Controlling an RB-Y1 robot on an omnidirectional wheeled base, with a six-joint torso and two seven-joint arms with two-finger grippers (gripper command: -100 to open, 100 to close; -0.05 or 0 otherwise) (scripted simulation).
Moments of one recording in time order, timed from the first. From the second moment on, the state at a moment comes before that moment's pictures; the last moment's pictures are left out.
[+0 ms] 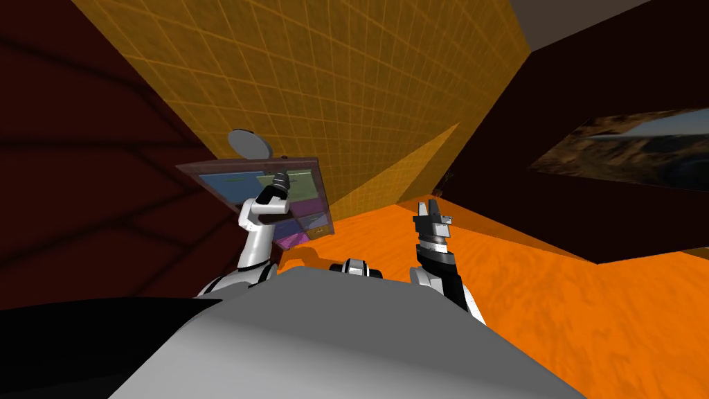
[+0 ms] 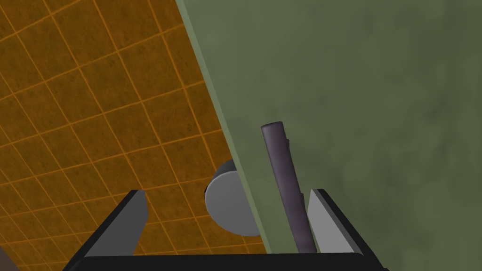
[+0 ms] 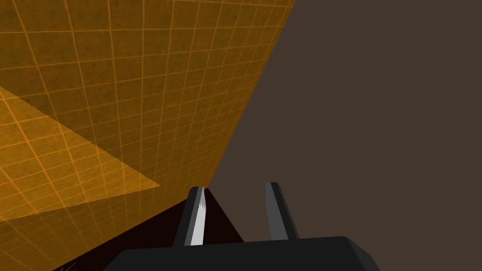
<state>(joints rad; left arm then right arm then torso) -0.21 0.45 0.44 -1.91 -0.03 0.52 0.01 0.53 -0.04 0.04 -2.35 0.07 -0.42 -0.15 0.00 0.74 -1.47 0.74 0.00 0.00</state>
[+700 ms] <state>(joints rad) -0.26 0.48 0.53 -1.81 -0.04 0.54 0.01 0.53 -0.04 0.04 -2.35 0.07 -0.42 -0.15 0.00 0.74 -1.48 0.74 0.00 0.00</state>
